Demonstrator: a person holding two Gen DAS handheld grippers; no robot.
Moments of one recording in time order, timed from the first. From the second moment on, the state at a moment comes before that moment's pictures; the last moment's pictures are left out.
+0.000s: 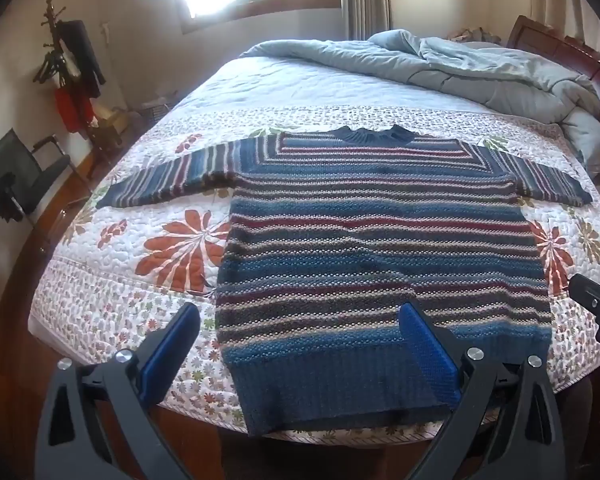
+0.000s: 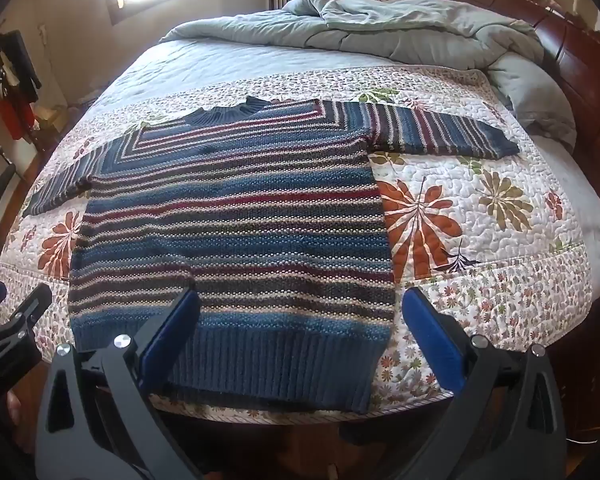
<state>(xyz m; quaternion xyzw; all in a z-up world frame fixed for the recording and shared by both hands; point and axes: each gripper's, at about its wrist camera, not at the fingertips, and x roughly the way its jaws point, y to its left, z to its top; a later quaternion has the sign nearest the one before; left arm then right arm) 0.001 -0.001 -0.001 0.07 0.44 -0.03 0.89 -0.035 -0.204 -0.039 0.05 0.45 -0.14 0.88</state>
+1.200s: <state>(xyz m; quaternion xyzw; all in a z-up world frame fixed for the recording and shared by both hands) 0.009 -0.001 -0.005 0.06 0.45 -0.03 0.89 -0.032 -0.217 -0.044 0.06 0.45 -0.14 0.88</state>
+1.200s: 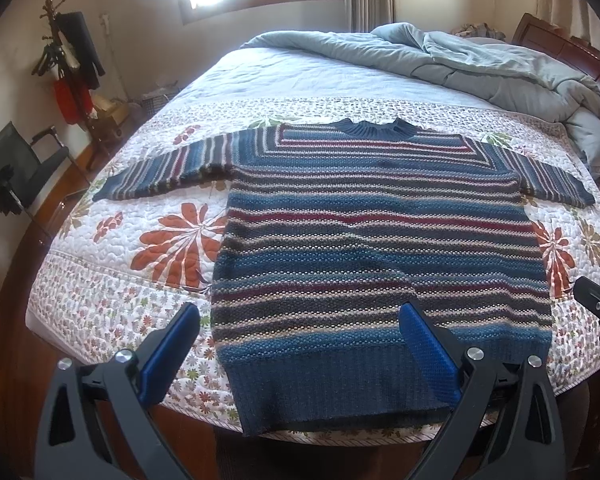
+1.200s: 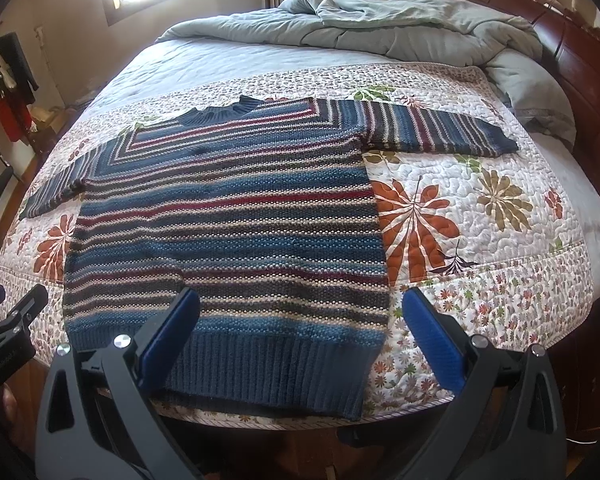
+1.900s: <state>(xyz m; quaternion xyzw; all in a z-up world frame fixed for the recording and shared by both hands) 0.007 -0.001 -0.003 0.06 0.45 -0.03 0.89 -0.032 -0.218 -0.043 0.06 0.45 -0.14 0.88</state>
